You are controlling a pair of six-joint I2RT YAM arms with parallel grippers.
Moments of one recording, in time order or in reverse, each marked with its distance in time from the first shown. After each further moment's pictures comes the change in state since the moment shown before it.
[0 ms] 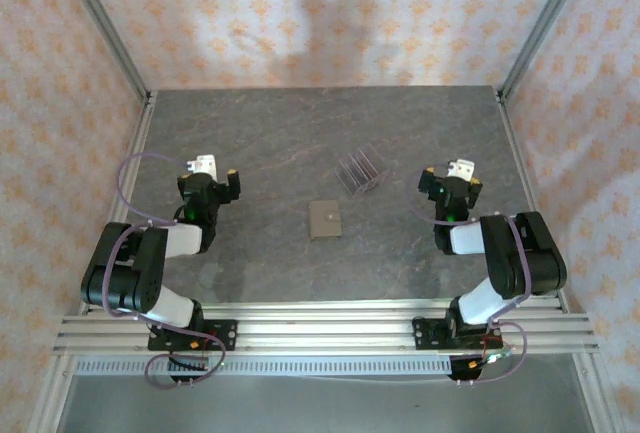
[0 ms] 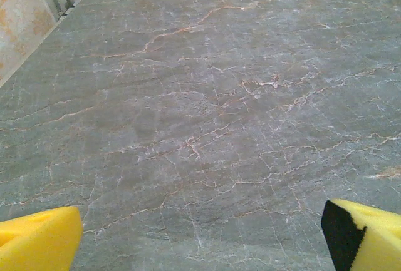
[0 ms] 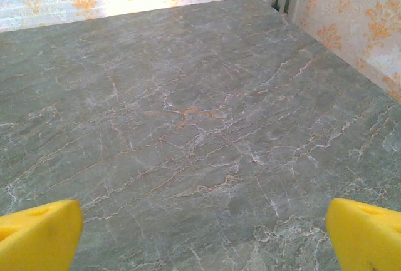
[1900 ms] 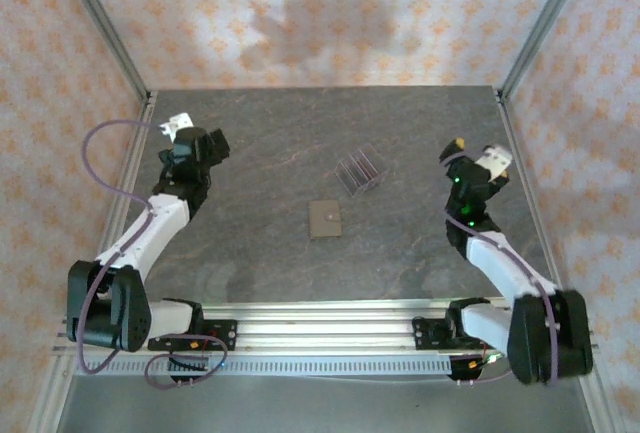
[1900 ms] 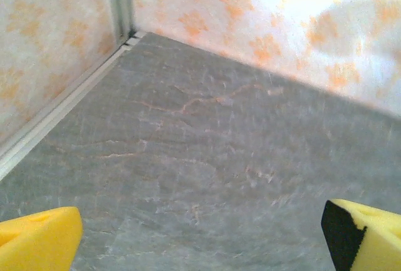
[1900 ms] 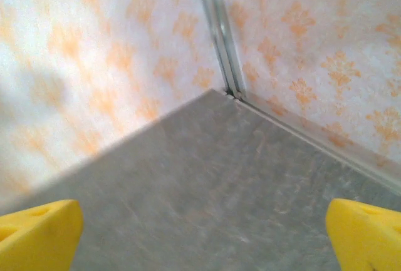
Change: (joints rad) left arm -0.018 -0.206 0.473 -0.767 -0.186 -0.358; right arm 0.019 -0.514 0.151 -0.483 0.228 0.338
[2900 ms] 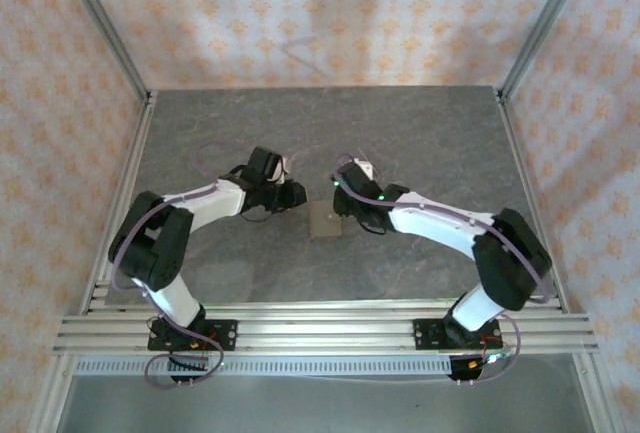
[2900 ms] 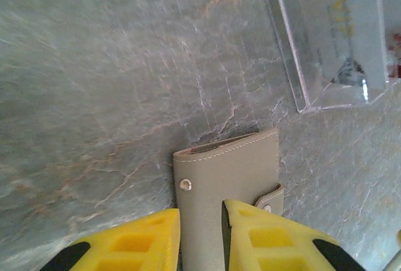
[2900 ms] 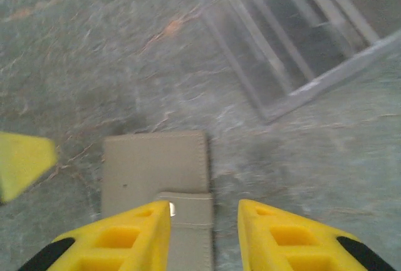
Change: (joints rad) left arm -0.331 0.422 0.053 -0.078 0.838 -0.275; right arm 0.681 0.541 0.491 -0.736 -0.357 0.241
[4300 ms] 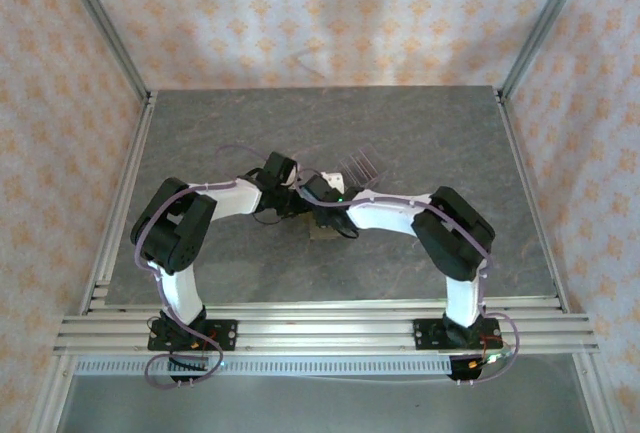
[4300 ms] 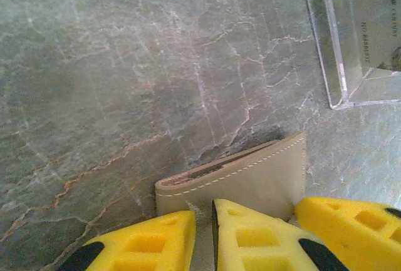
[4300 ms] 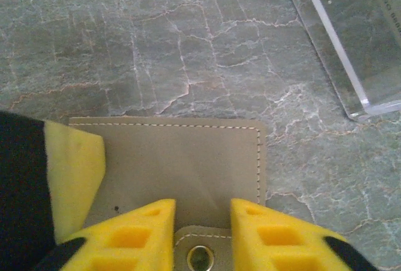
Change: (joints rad) left arm -0.052 0.131 0.045 0.040 -0.008 -0.005; right arm 0.101 0.303 0.158 -0.053 0.120 -0.037
